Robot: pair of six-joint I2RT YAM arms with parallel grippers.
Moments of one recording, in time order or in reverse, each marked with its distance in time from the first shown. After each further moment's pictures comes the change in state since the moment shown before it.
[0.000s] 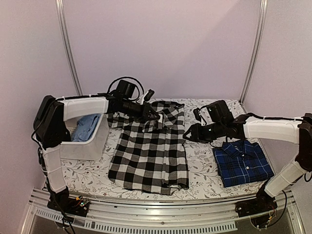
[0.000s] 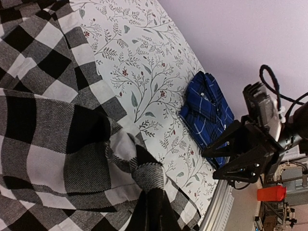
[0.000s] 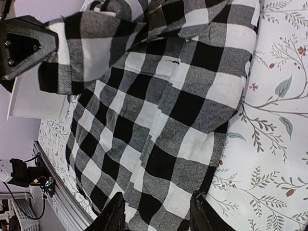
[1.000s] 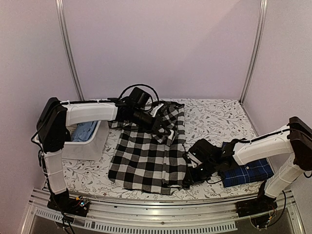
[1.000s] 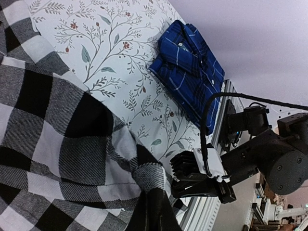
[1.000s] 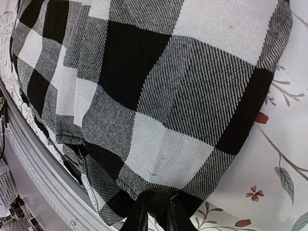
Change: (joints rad) left arm -0.158 0.001 -0.003 -0.107 0.018 0.064; right arm 0.345 0.056 -0.233 -0.057 0.034 0.153
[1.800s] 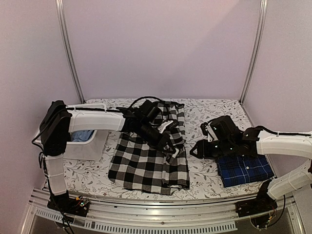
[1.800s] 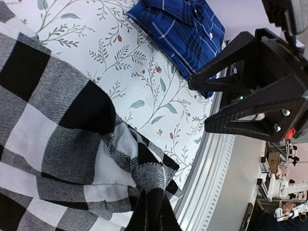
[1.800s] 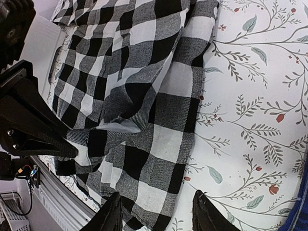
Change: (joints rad) left arm -0.131 0.006 -0.062 -0.054 -0.021 0.033; right arm -0.189 -0.278 0.042 -0.067 0.188 -0.011
